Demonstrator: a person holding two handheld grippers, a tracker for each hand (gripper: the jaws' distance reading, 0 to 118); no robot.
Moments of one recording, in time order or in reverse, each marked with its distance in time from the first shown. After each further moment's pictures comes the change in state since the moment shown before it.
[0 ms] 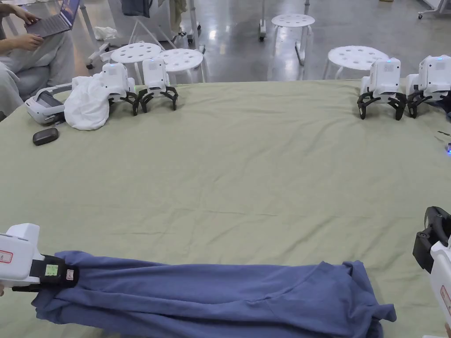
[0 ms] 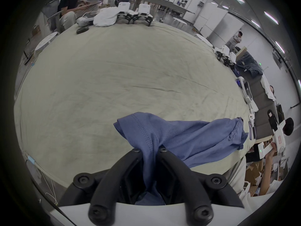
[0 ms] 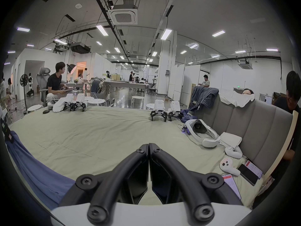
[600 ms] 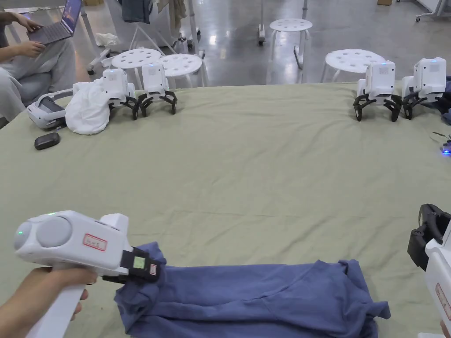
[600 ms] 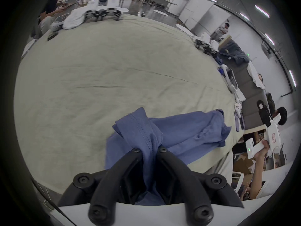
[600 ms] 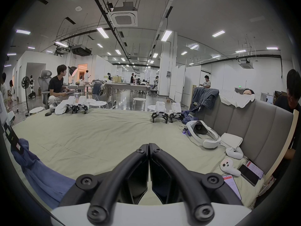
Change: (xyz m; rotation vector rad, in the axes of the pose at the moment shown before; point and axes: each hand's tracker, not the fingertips) left arm 0.143 0.002 -0.035 -0.067 -0.159 -0.115; right arm 0.007 0.003 0.009 0.017 0.020 -0.013
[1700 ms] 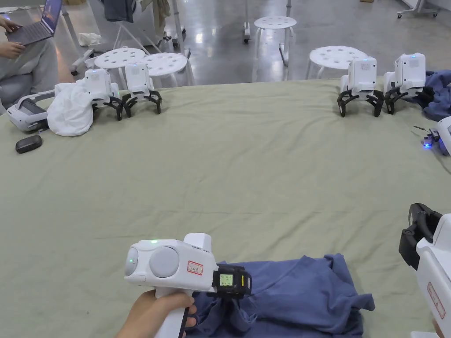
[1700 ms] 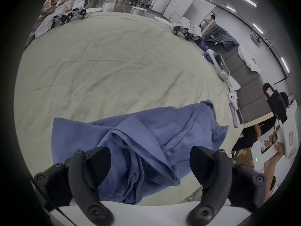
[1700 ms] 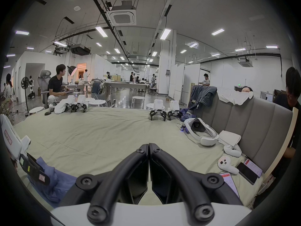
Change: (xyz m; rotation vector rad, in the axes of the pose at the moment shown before) left arm 0.097 -0.019 -0.109 0.035 -0.054 -0.079; right arm 0.013 -0.006 0.005 -0.016 -0.006 -0.006
